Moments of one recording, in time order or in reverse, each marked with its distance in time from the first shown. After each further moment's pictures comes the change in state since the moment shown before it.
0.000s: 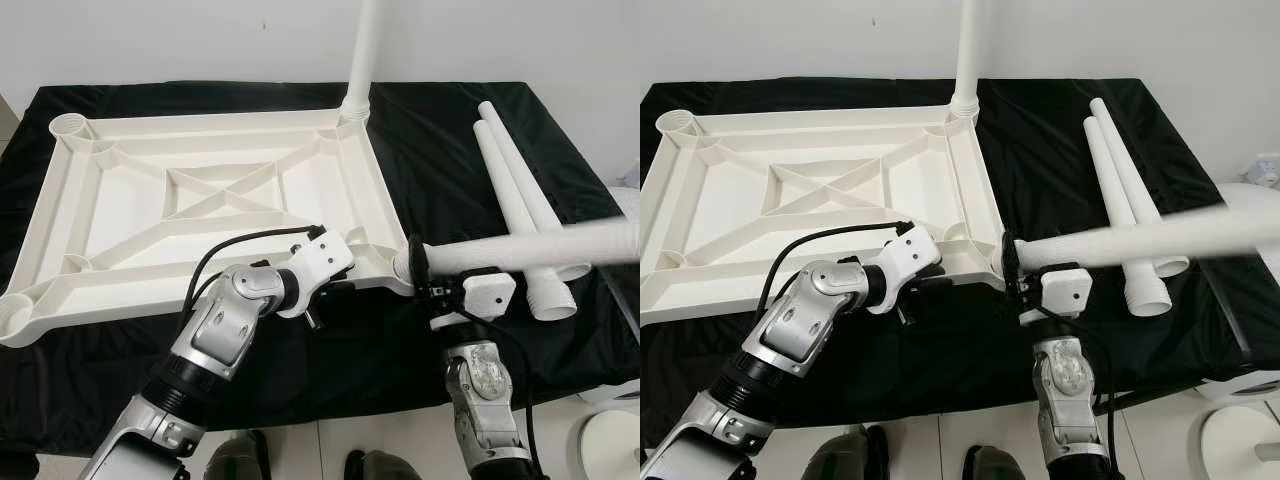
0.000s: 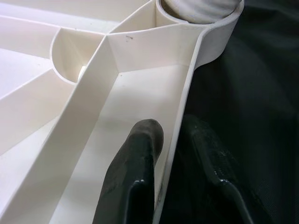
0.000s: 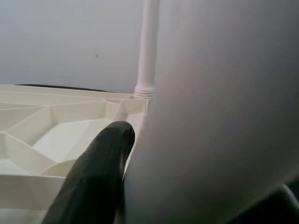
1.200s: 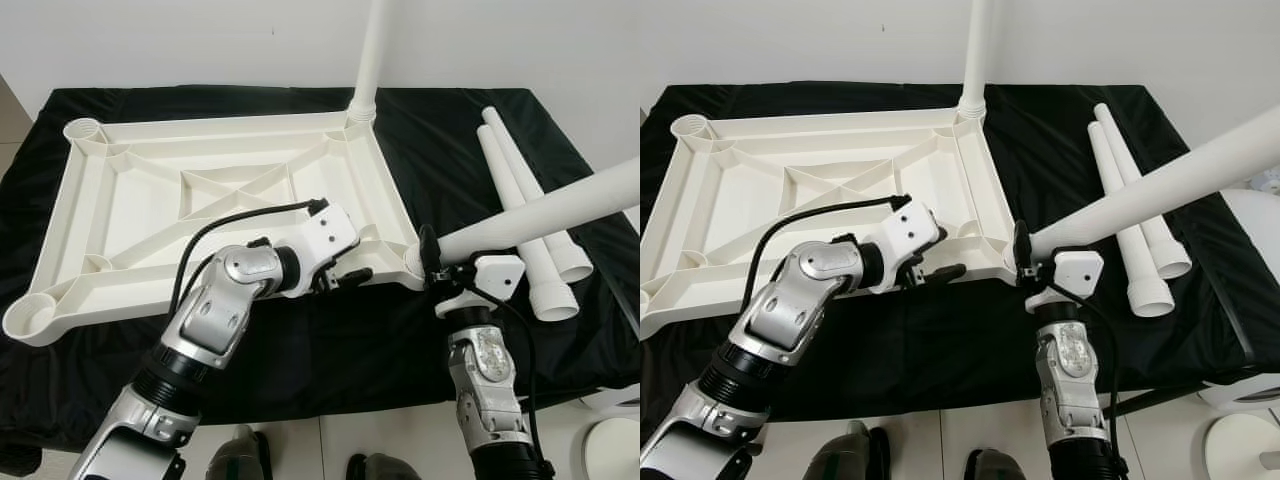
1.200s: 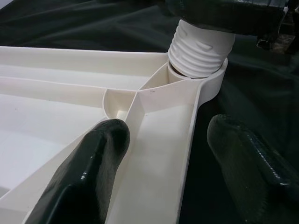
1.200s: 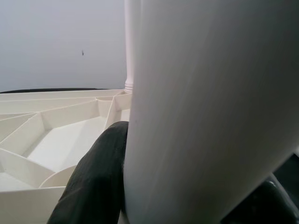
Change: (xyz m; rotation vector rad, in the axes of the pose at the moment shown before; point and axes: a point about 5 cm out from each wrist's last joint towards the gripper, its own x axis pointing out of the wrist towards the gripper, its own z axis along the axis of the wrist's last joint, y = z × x) left arm -0.015 0.010 0.029 0.088 -0.136 0.060; right arm 0.018 -0.011 0.005 0.084 0.035 -0.065
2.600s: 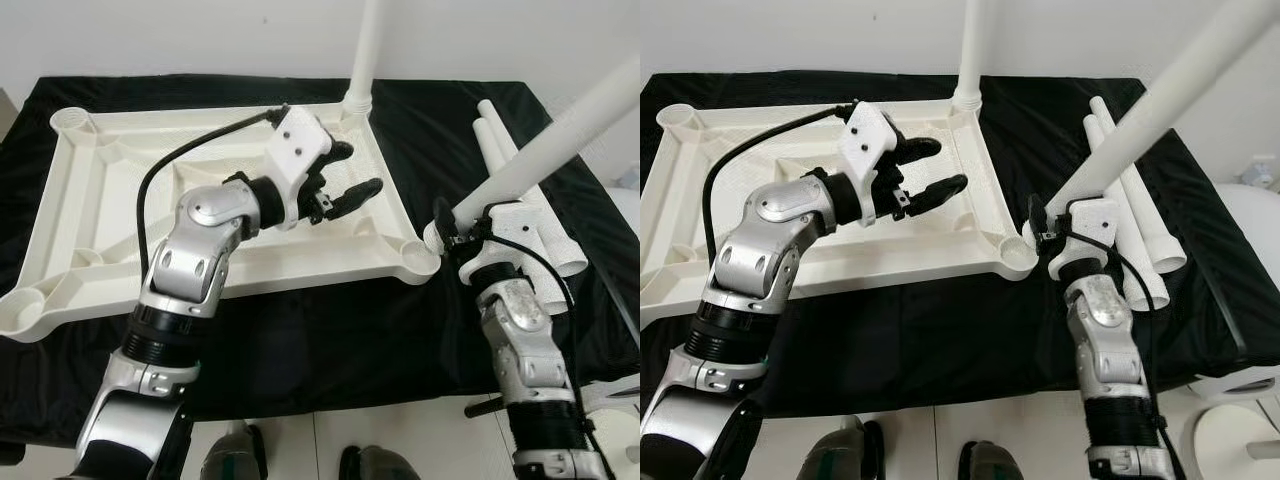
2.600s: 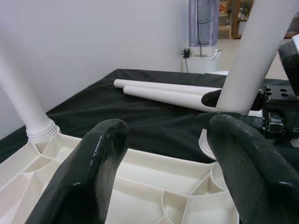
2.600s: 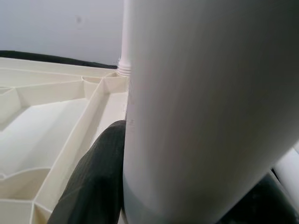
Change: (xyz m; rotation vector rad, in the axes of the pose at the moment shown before) left arm -0.028 0.049 0.059 -0.005 -0.346 0.128; right arm 0.045 -0.023 0.031 -0.129 0.090 0.123
